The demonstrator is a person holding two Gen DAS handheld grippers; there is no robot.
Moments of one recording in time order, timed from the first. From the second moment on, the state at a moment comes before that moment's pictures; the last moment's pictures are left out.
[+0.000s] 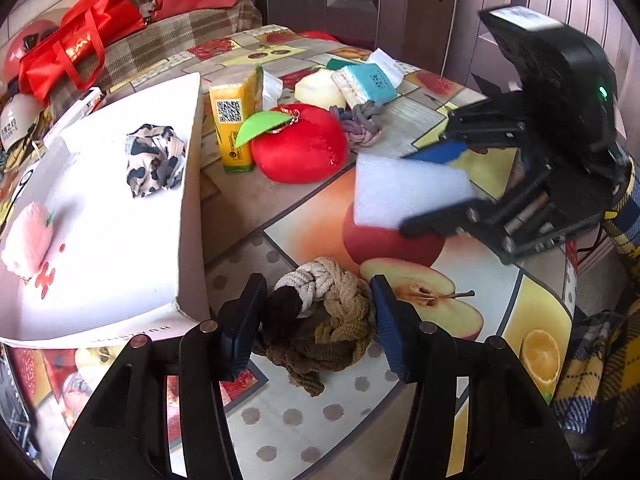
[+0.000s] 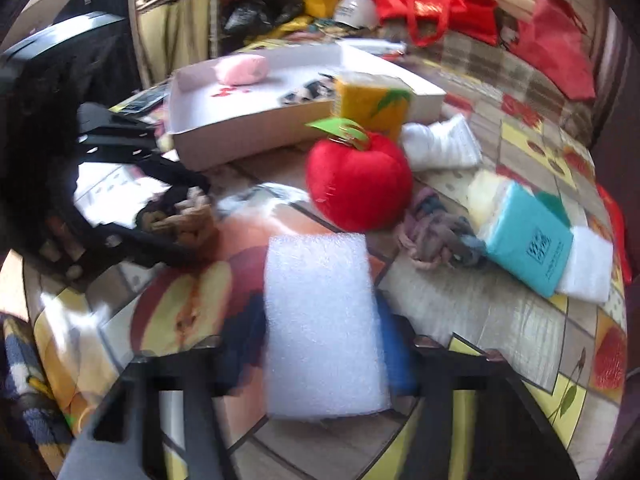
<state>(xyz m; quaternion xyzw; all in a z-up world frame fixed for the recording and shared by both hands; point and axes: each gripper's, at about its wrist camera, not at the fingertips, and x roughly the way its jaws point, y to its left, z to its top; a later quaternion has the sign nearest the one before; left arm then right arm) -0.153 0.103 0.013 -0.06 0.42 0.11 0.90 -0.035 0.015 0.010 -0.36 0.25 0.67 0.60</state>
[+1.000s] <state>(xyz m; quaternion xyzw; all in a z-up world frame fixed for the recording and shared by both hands) -0.238 0.166 0.052 -0.07 0.18 0.40 0.90 -0.002 -0.006 0.070 -0.03 0.12 0.57 0.81</state>
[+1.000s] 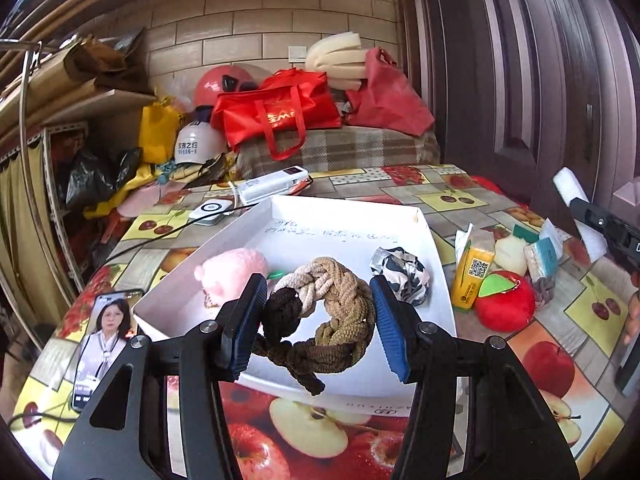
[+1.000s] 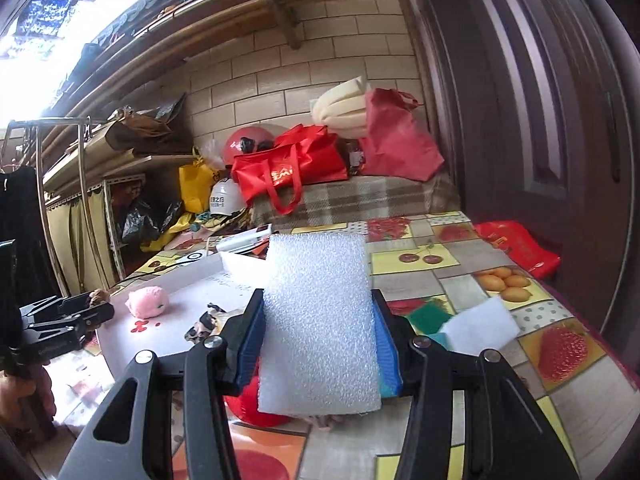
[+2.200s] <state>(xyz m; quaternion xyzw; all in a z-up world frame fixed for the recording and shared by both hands) -0.231 0.192 0.052 -0.09 0.18 0.40 0.89 -0.066 0.087 0.055 -0.11 0.13 0.63 0.76</state>
